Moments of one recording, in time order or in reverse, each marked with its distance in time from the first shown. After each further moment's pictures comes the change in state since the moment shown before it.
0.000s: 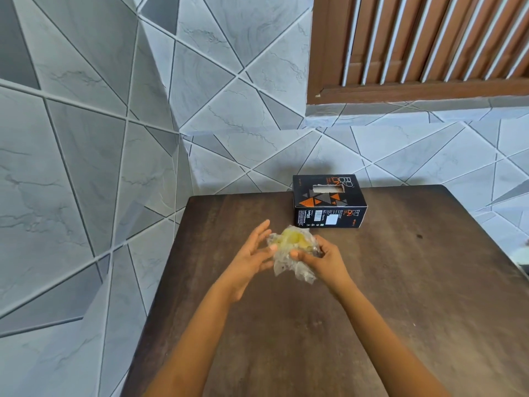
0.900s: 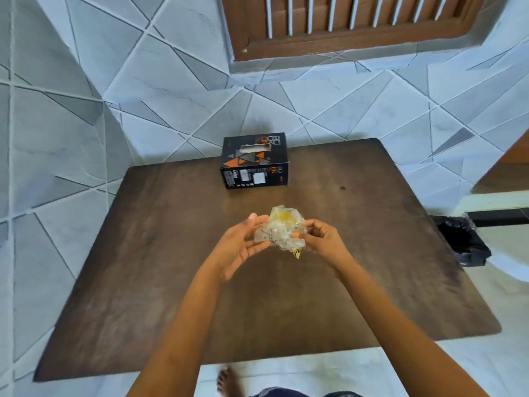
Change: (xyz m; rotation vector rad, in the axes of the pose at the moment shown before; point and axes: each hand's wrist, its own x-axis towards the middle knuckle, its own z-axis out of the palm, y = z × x) left_hand 0.003 -0.033 0.184 -0.243 0.016 -0.168; right_hand -0.078 0.033 -0.186 0.120 0.017 0.190
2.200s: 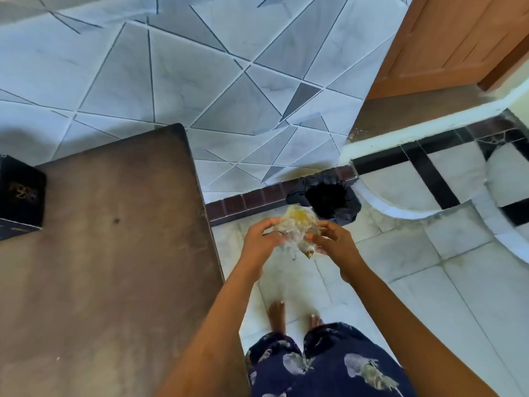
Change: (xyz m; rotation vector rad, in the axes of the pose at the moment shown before) left_hand 0.276 -0.162 0.491 0.355 0.013 -0.177; right_hand 0.030 0.036 -0.537 0.052 0.370 0.285
